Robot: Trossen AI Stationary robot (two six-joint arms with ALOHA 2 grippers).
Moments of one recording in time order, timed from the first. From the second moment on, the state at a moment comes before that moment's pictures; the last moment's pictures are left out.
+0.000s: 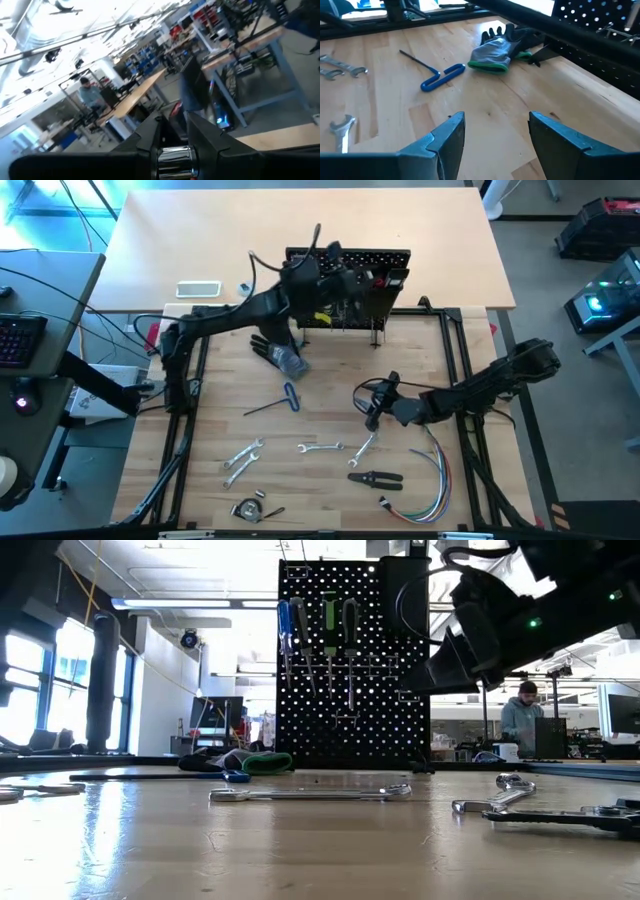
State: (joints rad) left arm 0.26 1.90 1.96 0.05 -0.19 0.64; right arm 0.30 1.45 0.44 0.54 0.72 0.31
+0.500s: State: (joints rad) left arm 0.31 1.97 2.00 0.01 -0.25 0.64; right arm 0.32 1.45 0.44 0.54 0.71 0.31
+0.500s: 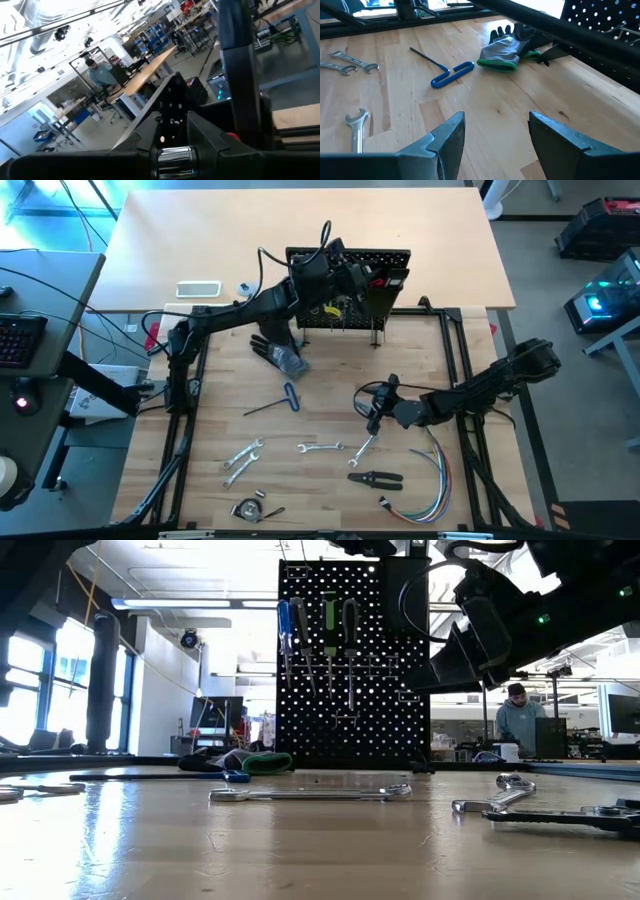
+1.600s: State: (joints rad) left arm 0.31 1.98 2.00 -0.02 -0.19 0.61; right arm 0.32 1.45 0.44 0.55 0.70 0.32
